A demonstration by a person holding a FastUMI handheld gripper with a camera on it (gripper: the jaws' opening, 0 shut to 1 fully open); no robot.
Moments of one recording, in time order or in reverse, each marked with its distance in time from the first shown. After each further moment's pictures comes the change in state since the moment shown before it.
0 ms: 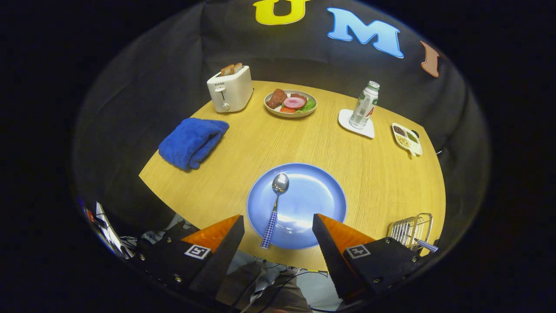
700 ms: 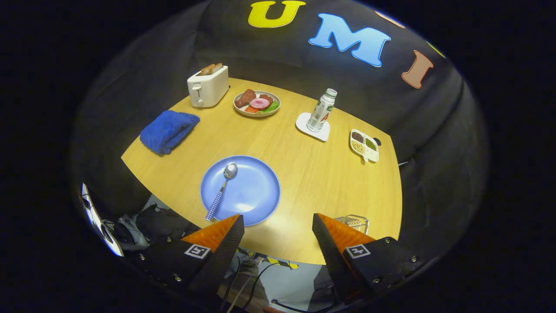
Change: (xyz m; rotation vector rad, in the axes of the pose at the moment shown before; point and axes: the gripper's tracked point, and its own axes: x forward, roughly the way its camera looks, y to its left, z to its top) arm -0.081 -0.092 0.008 -0.102 -0.018 -0.132
